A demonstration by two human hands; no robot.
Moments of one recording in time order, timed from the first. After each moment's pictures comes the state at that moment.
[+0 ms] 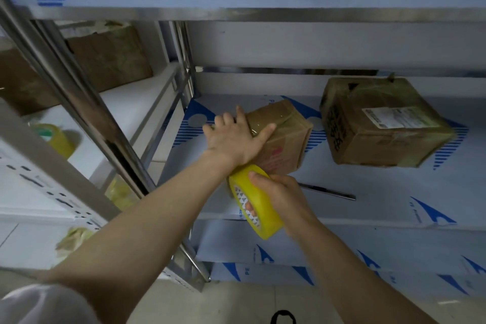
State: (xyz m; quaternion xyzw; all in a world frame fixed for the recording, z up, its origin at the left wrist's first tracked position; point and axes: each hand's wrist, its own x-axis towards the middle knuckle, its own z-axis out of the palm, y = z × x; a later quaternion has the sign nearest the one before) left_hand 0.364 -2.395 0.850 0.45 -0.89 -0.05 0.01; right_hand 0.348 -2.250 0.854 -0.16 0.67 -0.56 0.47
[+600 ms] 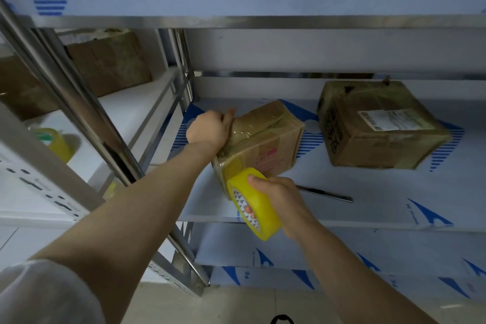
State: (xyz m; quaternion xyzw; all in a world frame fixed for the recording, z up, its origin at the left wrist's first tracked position) left_hand 0.368 -2.459 0.835 0.49 -0.82 -0.20 0.23; right_hand 0.340 -2.249 0.852 -0.16 0.66 -0.54 0.50
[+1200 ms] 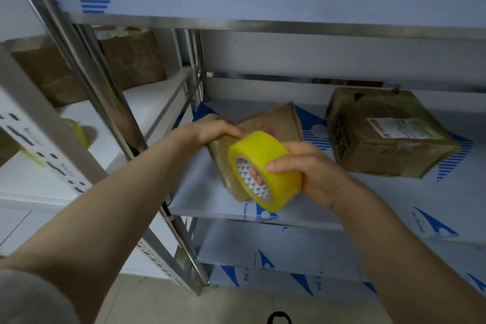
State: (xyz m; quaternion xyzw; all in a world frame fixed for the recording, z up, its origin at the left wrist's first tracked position) left_hand 0.413 -2.450 0.875 0.40 -0.75 -0.52 0.03; right_hand 0.307 -2.250 0.893 -0.40 0.53 -0.51 0.55
